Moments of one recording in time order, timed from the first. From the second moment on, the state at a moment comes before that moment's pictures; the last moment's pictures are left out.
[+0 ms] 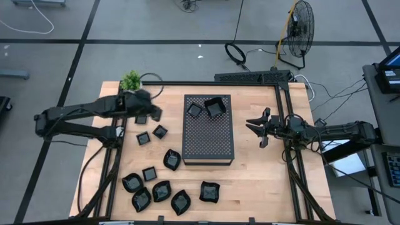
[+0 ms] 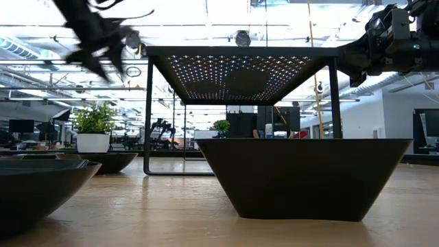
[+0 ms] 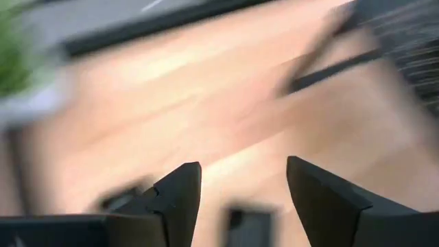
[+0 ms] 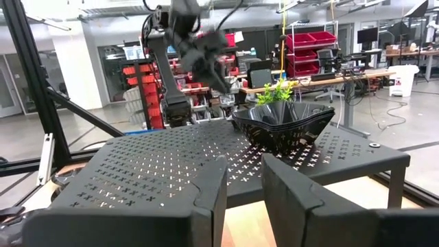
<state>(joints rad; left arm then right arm) 0.25 0.96 0.87 -0.90 -0.39 -0.80 -0.03 0.42 0.02 0.51 0.16 0.11</state>
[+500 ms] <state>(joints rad) 0.22 1.11 0.70 -1.01 -0.48 -1.13 -0.03 0.42 0.02 0.51 0.16 0.11</state>
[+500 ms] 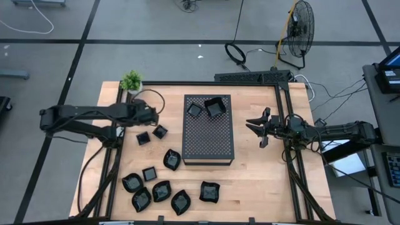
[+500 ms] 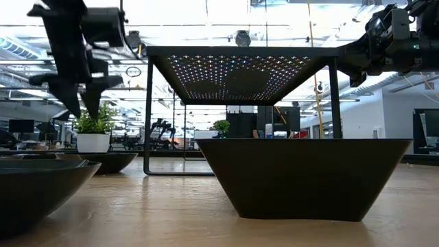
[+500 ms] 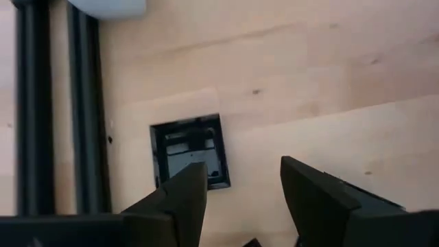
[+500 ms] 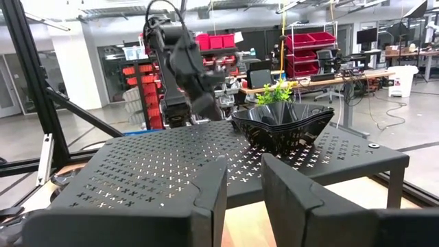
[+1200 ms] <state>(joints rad) 0.38 1.34 0.63 -1.02 -0.51 -1.10 -0.03 0.42 0.02 0.51 0.16 0.11</state>
